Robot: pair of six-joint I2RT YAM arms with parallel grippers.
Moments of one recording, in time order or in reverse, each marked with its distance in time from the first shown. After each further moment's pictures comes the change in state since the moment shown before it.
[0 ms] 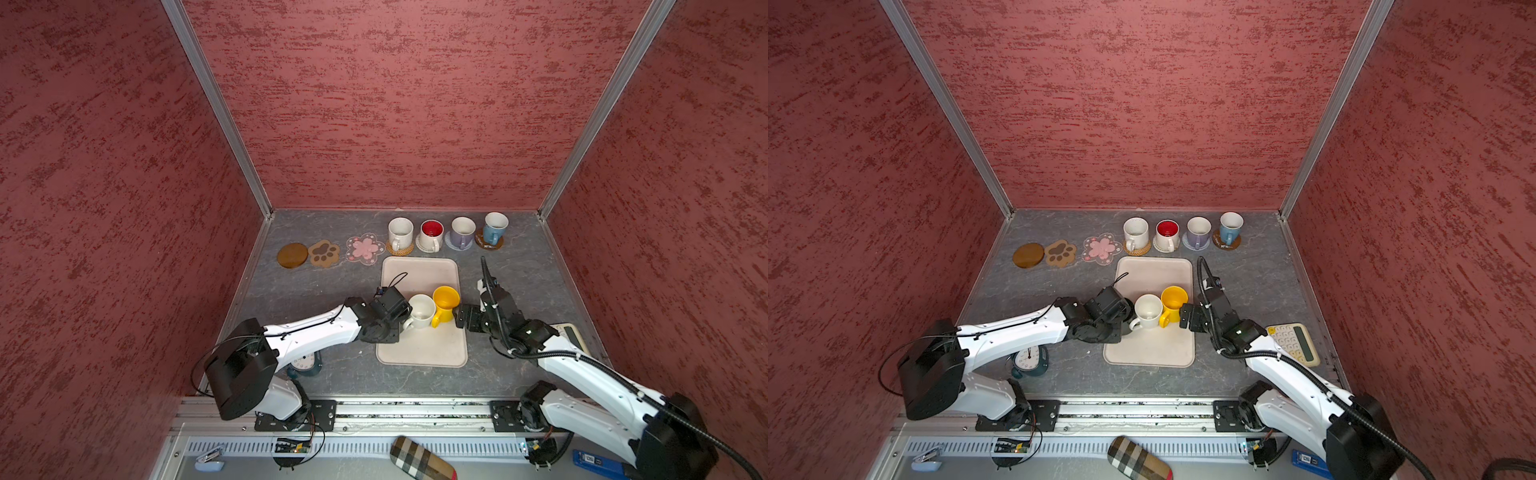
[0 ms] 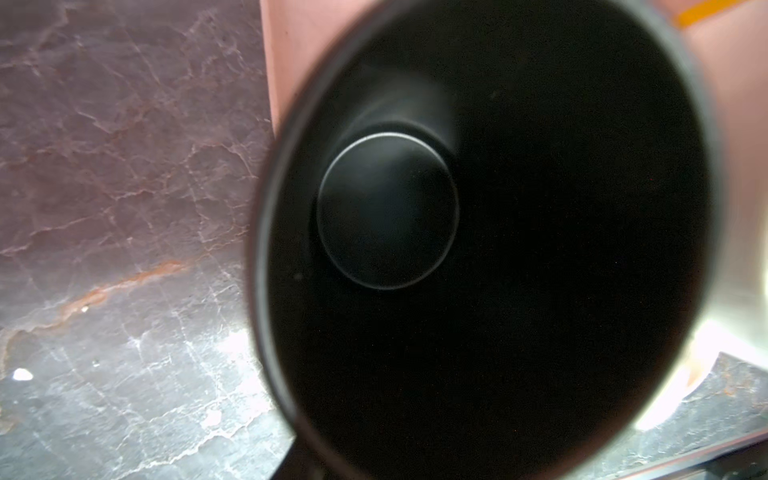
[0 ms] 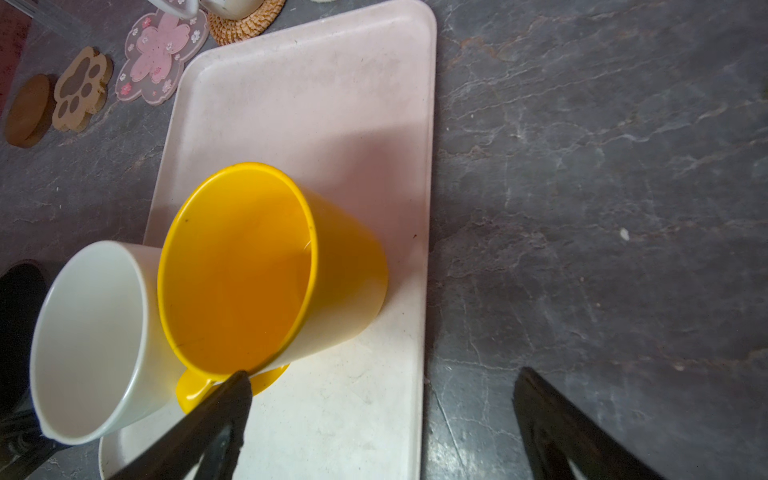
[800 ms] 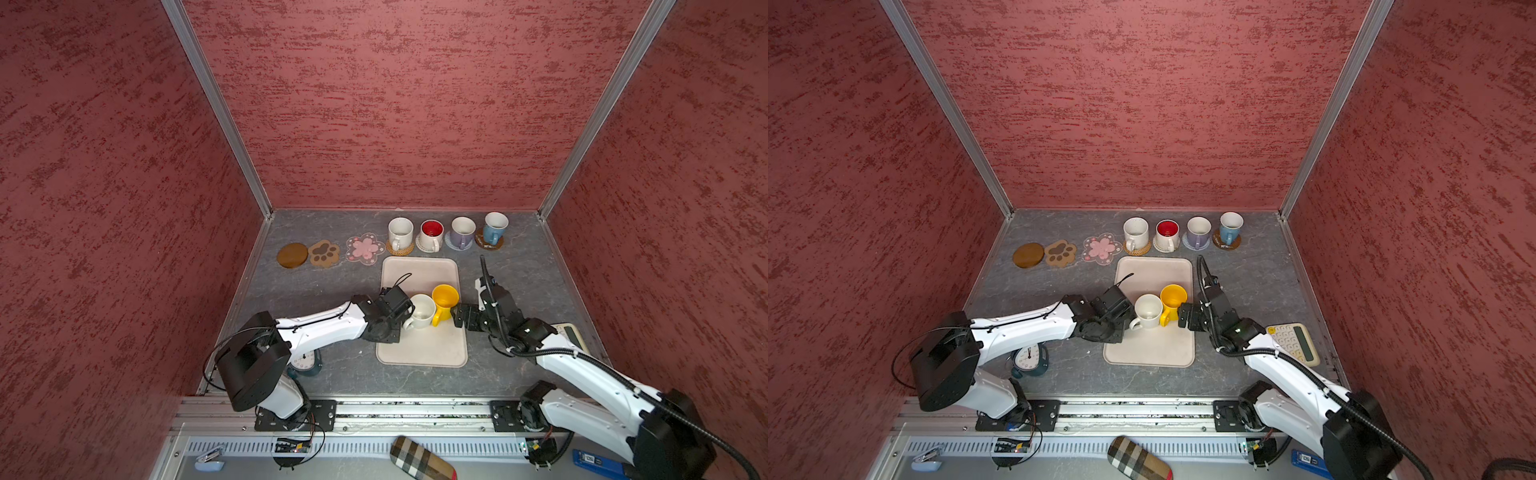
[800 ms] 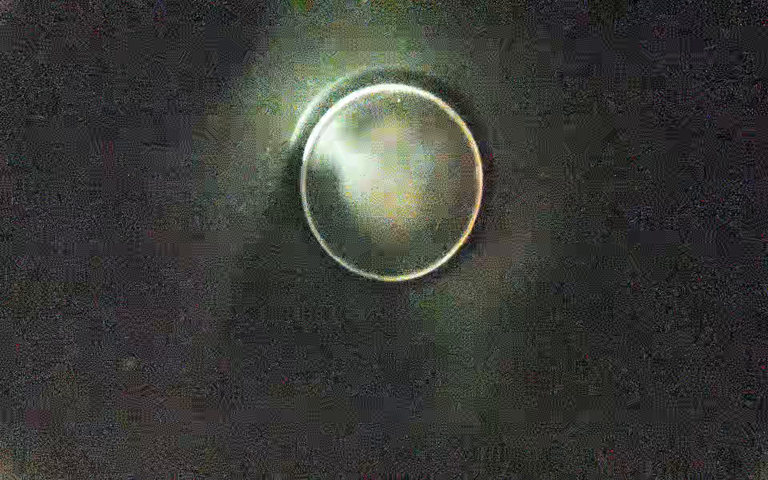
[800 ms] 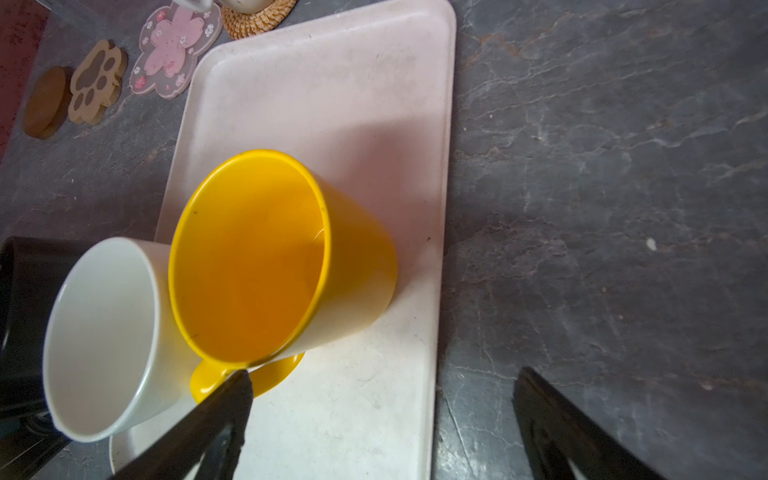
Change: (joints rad) left arm 0.006 0.055 0.026 -0.008 -0.009 0.070; right arm -0.011 0.008 0.000 0.028 -0.043 -0.020
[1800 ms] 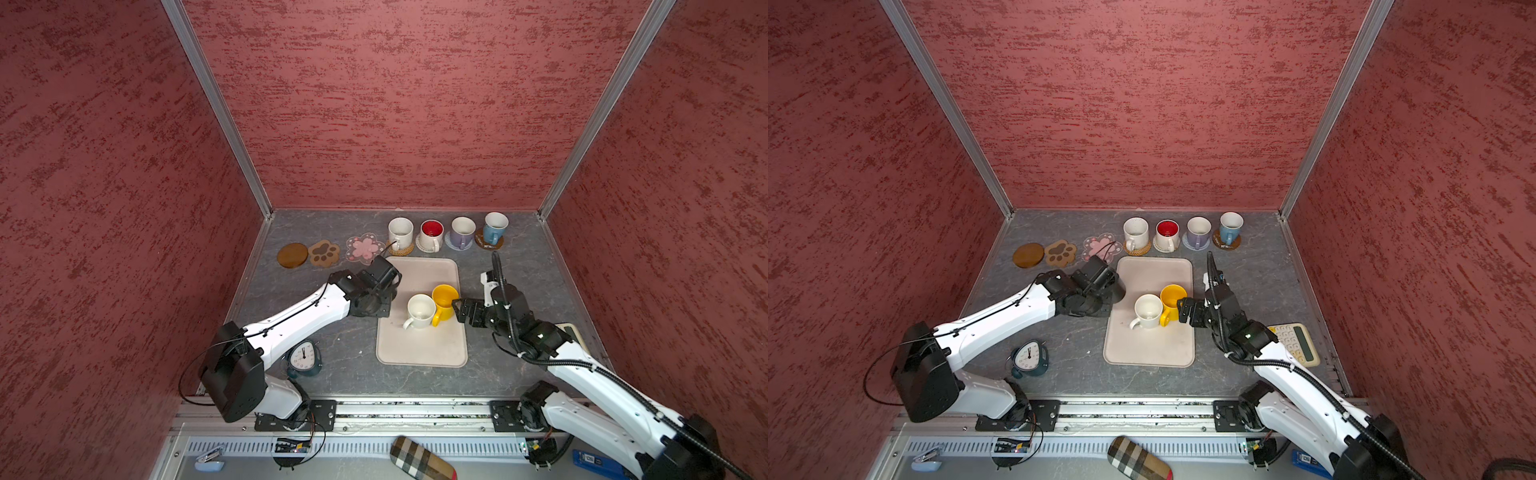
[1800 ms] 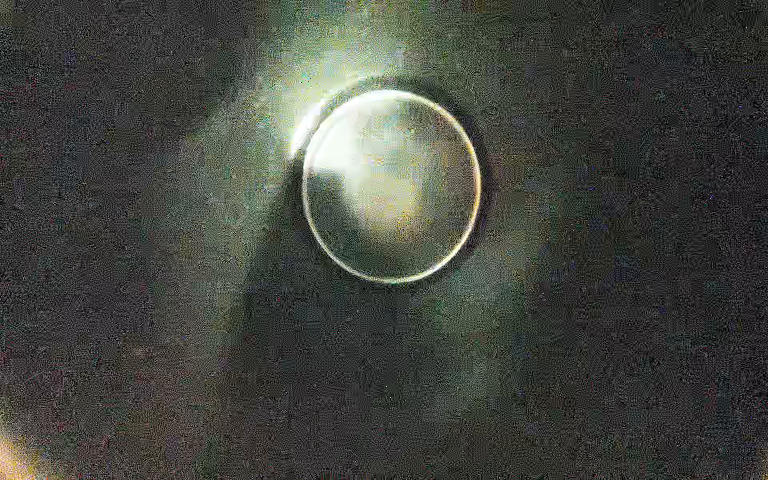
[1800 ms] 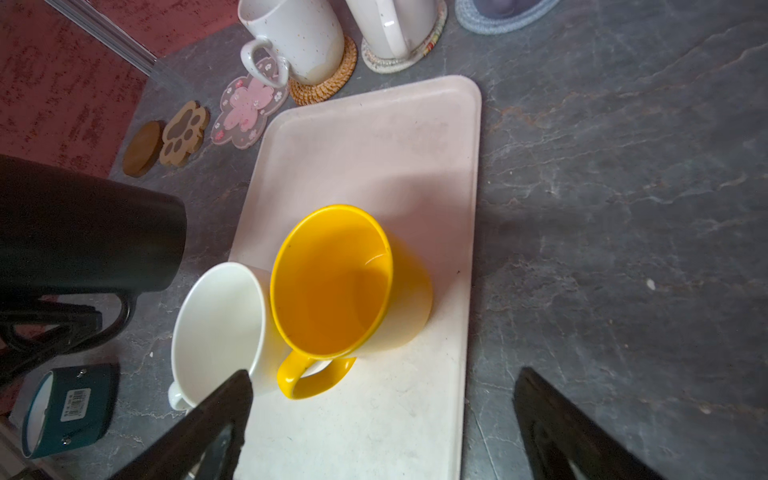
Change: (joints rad) left arm 0.189 -0.087 0.222 -0.199 -0.025 0.196; right arm 0.000 -0.108 0.049 -0.015 -0.013 -0.015
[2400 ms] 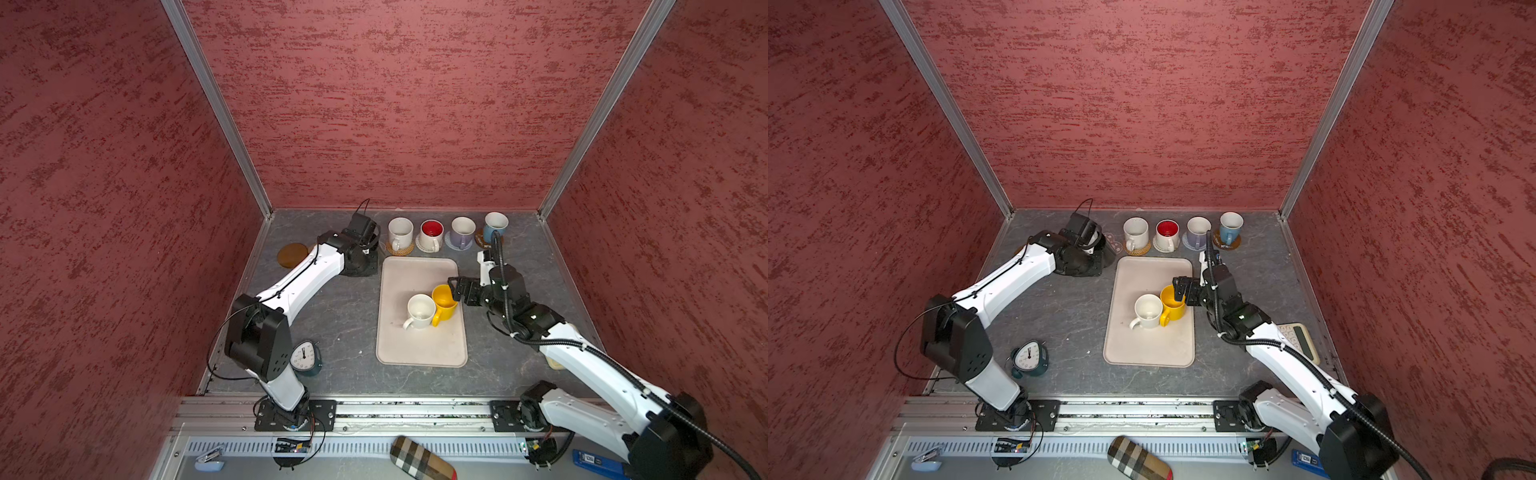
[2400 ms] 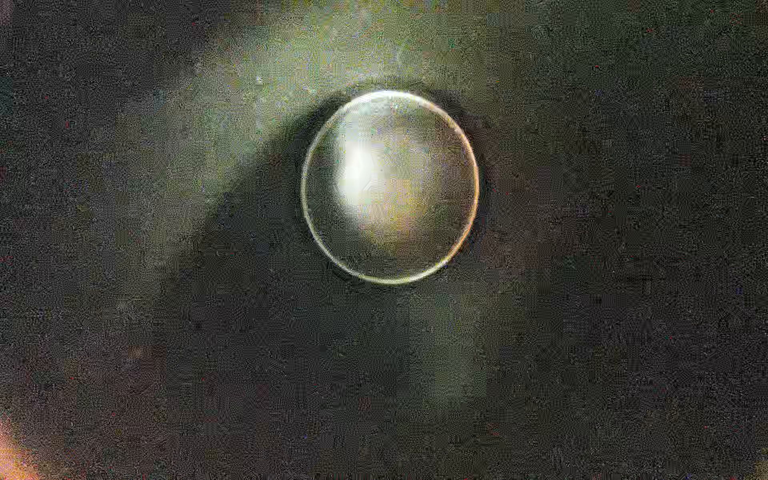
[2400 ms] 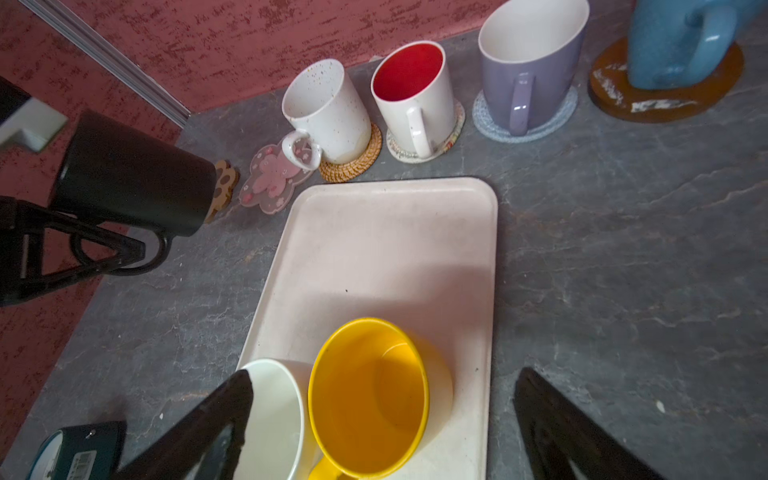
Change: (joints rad) left arm 0.280 0.263 0.321 -0.025 0.103 0.171; right arm -0.060 0.152 0.130 0.128 0.003 -0.078
